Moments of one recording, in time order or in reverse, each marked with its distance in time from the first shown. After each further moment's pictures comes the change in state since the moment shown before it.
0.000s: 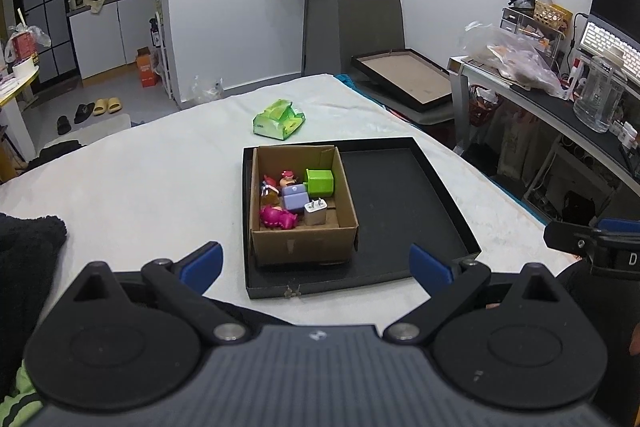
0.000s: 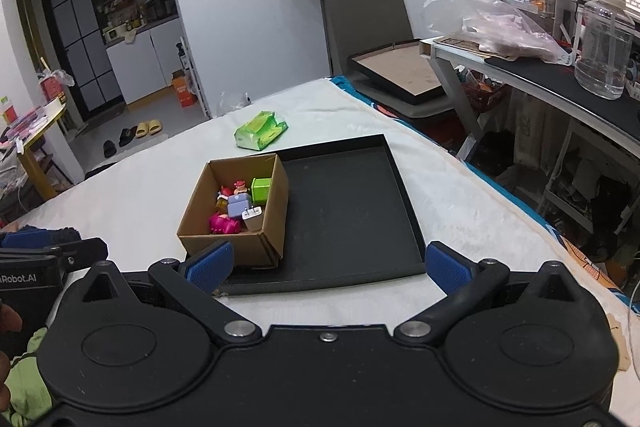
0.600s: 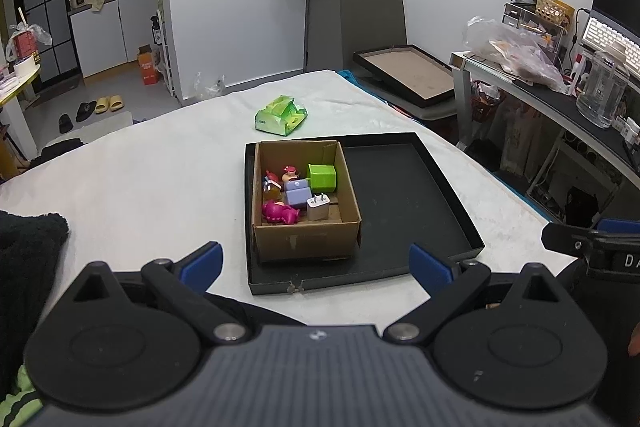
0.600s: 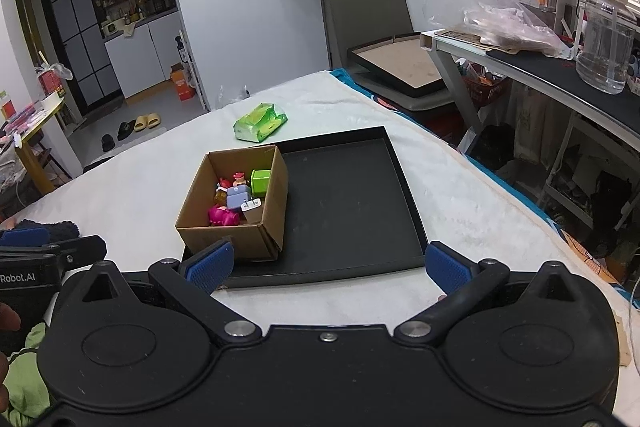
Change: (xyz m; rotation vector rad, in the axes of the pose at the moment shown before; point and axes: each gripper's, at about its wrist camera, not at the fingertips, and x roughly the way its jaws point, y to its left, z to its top) left arm 0.001 -0.001 -0.002 0.006 0.008 0.007; right arm 0.004 0.001 -0.004 -0.004 0.018 -0.008
